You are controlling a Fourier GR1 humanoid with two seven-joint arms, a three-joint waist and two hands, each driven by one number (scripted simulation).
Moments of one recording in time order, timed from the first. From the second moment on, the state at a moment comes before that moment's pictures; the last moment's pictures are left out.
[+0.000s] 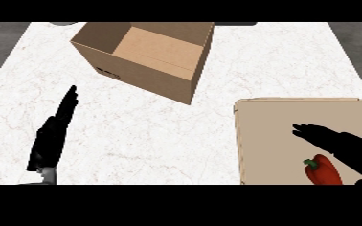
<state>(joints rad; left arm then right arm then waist) 0.03 0.23 0.00 -1.56 -0.15 0.09 0.08 0.08 -0.61 0.01 -1.52 0.87 0.51 -0.56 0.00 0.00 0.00</state>
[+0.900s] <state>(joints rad) -0.01 0.20 0.04 -1.53 -0.18 0.07 0.09 0.07 -0.57 -0.02 -1.47 0.96 0.33 -0.66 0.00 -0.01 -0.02</state>
